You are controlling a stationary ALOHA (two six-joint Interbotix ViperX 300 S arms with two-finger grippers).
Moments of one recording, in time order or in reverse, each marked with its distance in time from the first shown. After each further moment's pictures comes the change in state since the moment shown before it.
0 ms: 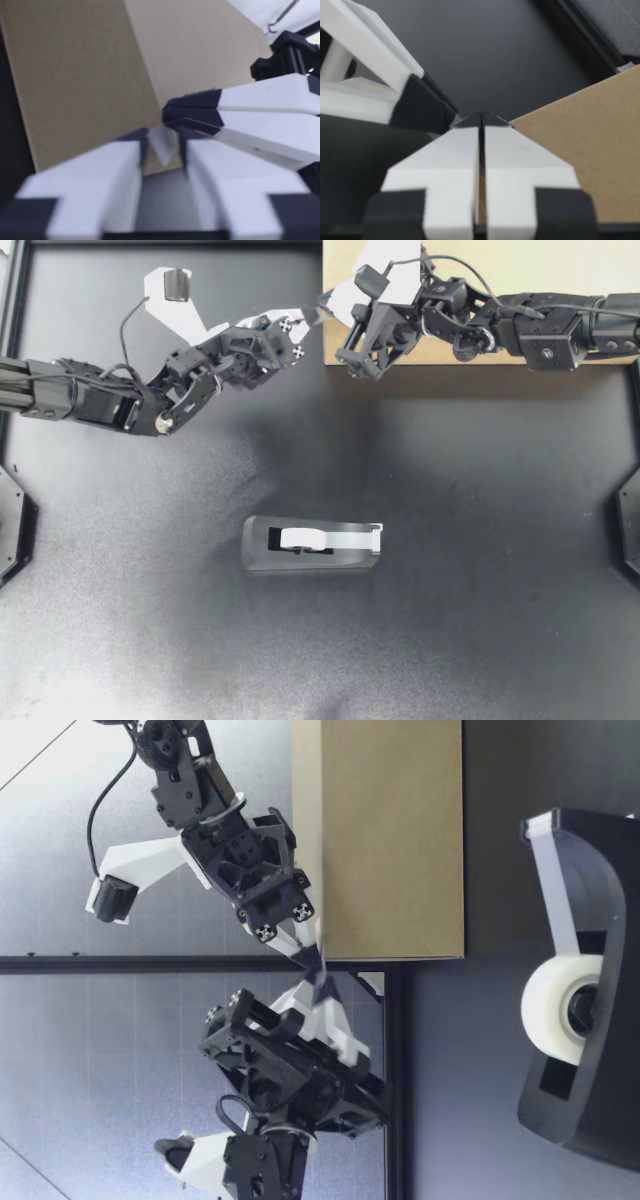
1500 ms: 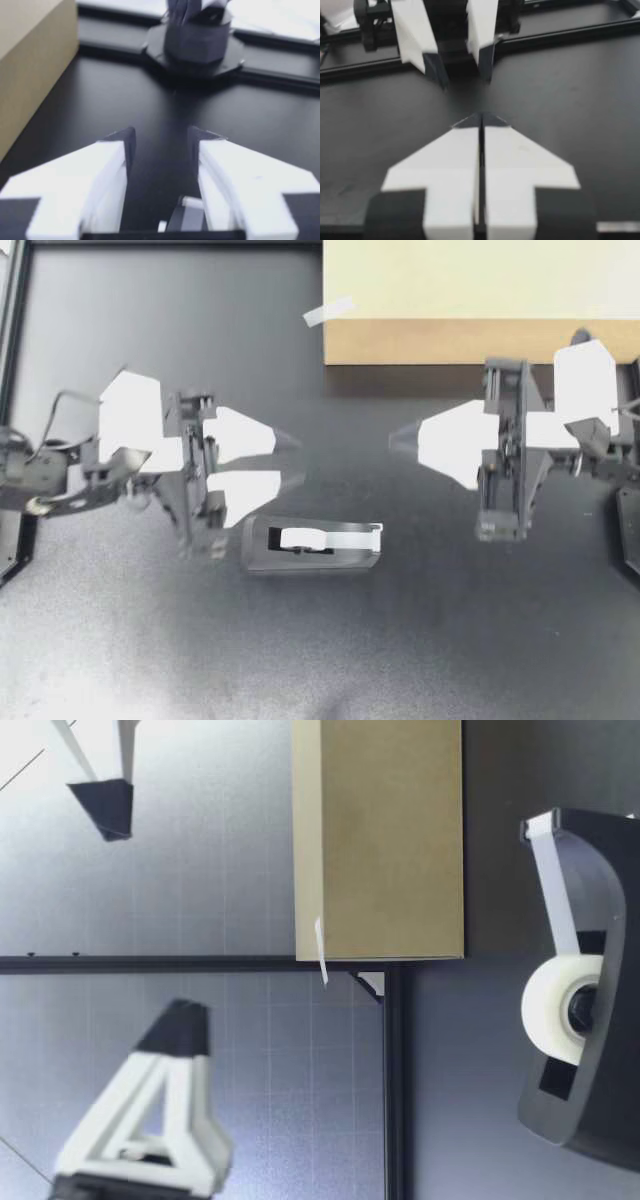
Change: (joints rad) left arm -0.351 -0.460 0.192 0.291 0.255 0.742; right arm 0.486 -0.592 0.422 0.029 -0.193 0.167
